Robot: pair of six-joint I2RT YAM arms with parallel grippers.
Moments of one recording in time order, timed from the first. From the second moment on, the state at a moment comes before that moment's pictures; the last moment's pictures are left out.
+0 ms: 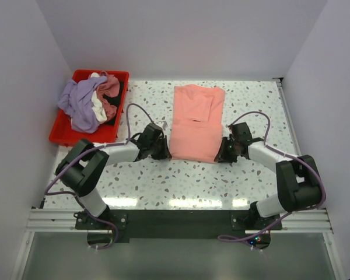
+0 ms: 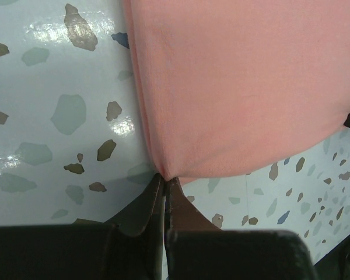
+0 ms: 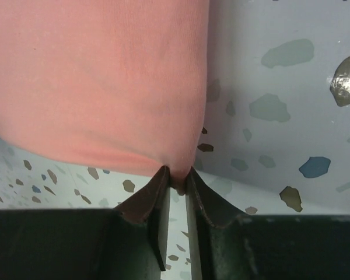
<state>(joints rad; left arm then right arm) -0.62 1.69 0.81 0.01 0.15 -0.62 0.25 1.46 0.71 -0.33 -0.23 0.54</state>
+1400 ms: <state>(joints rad) -0.65 0.71 0.76 -0.52 -0.03 -0.68 0.26 0.93 0.80 -1.00 -1.02 0.38</state>
